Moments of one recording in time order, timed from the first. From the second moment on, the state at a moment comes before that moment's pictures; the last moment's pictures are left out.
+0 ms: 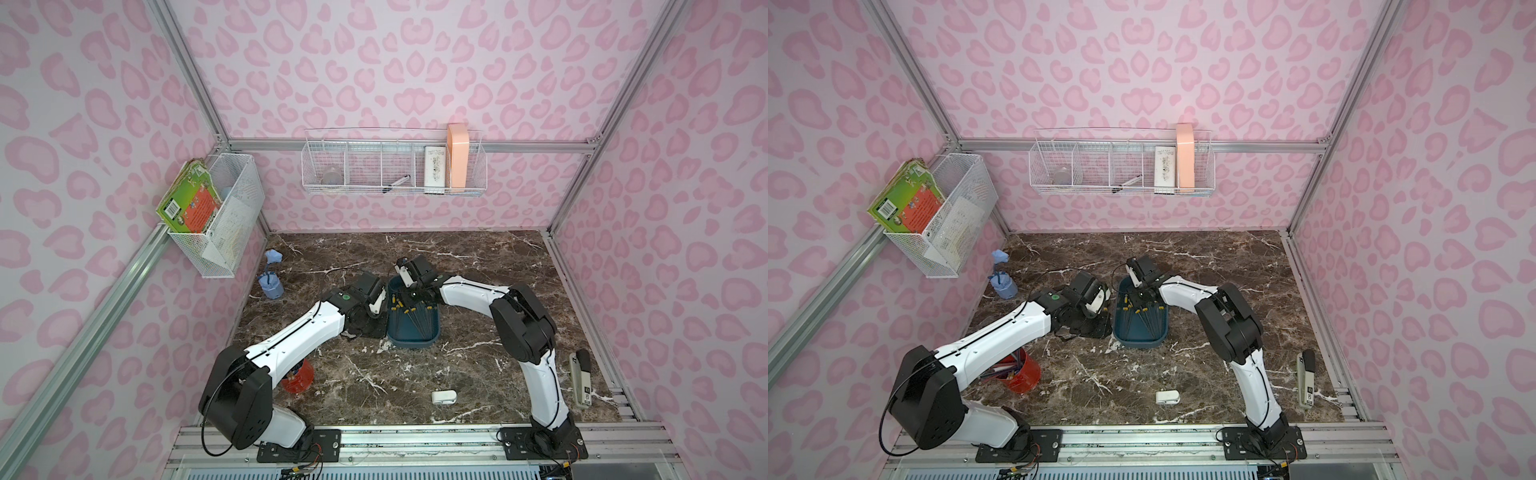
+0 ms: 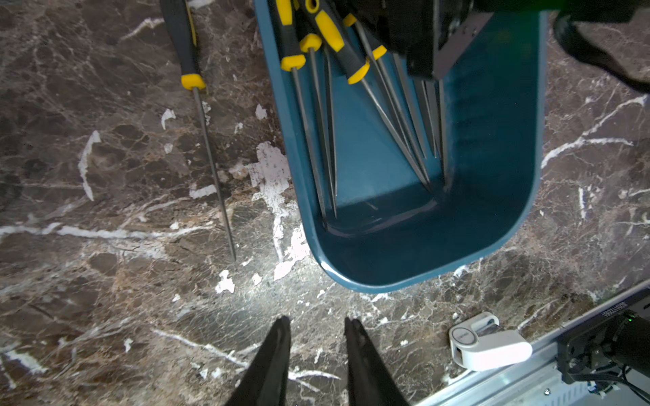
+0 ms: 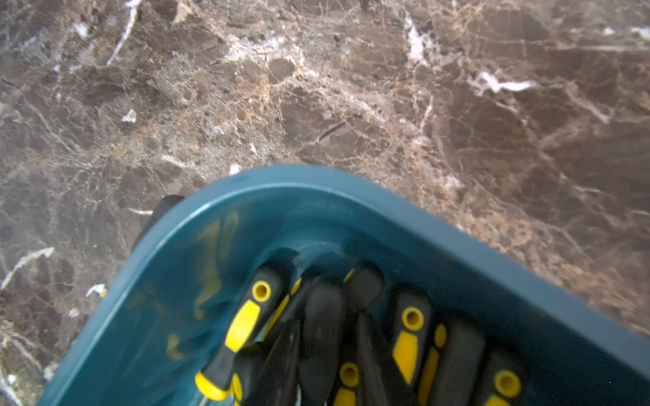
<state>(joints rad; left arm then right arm) -0.58 1.46 1.08 -0.79 0.15 -0.44 0.71 2.17 1.53 -0.28 -0.06 0.16</state>
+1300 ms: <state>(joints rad) -0.62 1.22 0.62 0.27 0.49 -0.49 0.67 1.46 0.92 0.38 -0.27 0.33</state>
